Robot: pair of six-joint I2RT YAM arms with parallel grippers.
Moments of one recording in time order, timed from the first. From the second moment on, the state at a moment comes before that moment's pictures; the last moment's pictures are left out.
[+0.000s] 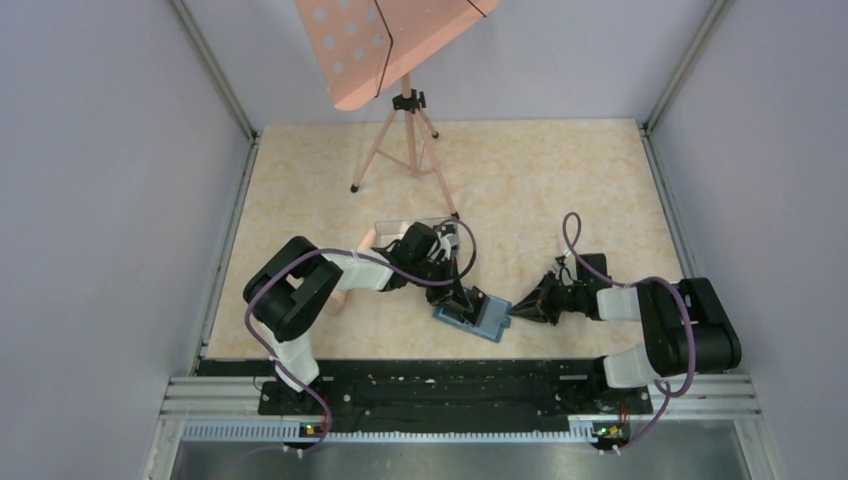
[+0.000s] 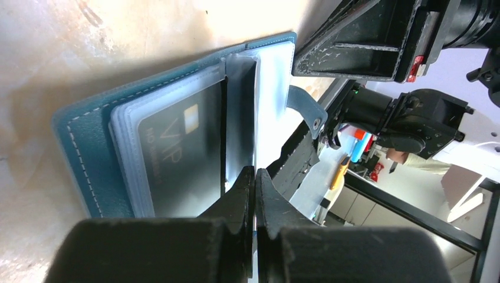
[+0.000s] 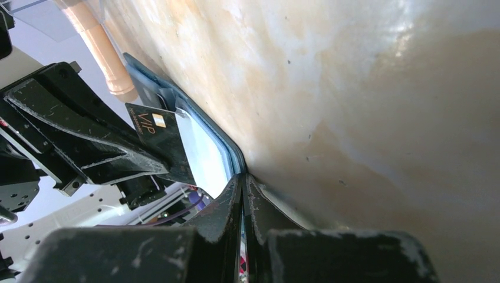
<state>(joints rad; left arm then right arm) -0.73 1.79 0.85 0.09 0.72 -0.87 0.09 1.44 0.28 0.14 -0.81 0.82</state>
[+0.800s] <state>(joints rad) -0.78 1.83 0.99 -0.11 0.57 -0.77 0.09 1.44 0.28 0.14 -0.81 0.82</state>
